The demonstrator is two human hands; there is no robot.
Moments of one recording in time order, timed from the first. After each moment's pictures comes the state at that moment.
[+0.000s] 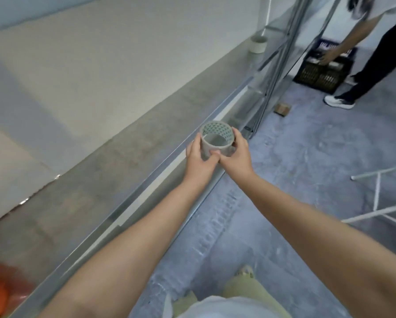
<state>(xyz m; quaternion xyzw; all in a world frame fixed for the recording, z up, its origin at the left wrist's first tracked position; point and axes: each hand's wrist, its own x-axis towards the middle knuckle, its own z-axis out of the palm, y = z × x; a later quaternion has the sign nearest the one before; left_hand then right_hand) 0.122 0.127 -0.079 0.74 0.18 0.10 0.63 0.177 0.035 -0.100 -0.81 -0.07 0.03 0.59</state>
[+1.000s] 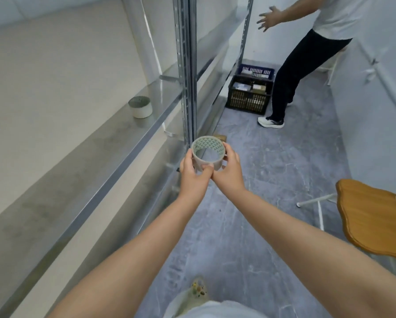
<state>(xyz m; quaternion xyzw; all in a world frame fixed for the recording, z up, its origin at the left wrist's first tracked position) 0.530 -0.150 -0.081 0.73 0.10 0.04 0.67 0.565 -0.244 -0.105 -0.81 0.02 -0.06 0.59</state>
